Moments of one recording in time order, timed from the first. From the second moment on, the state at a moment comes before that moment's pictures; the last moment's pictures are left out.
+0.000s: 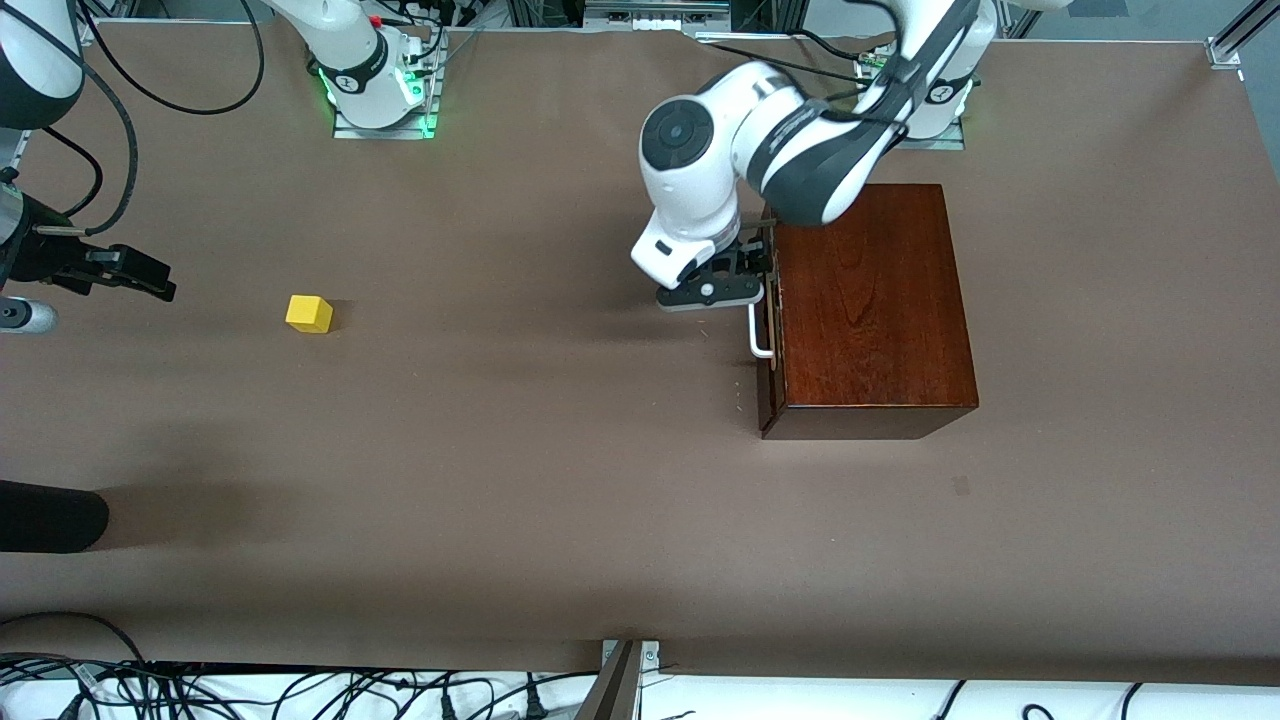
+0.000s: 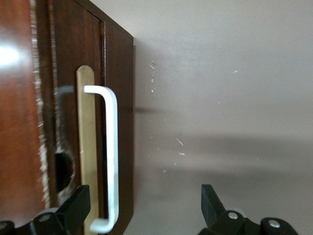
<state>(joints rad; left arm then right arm) -0.47 0.50 -0.34 -1.57 0.28 1.84 -0.95 0.16 0.11 -0.22 -1.62 -0.02 1.68 0.00</state>
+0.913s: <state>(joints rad) -0.48 0.60 -0.32 -1.57 0.44 1.88 -1.00 0.16 0.11 -0.22 -1.63 -0.02 1.69 0.00</state>
